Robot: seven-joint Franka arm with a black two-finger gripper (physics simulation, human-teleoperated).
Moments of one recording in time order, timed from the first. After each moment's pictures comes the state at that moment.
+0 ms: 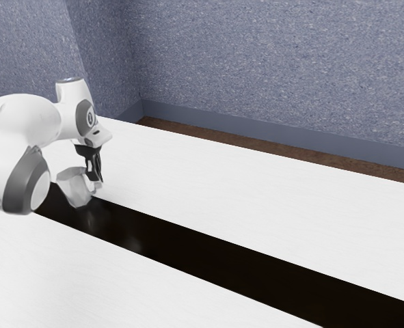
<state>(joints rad) -0.11 0.74 0.59 -1.47 -0.43 2.03 1.49</state>
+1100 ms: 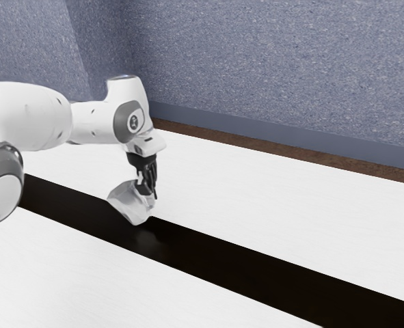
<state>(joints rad) -0.43 0.44 0.52 -1.77 -0.34 2.03 1.39</state>
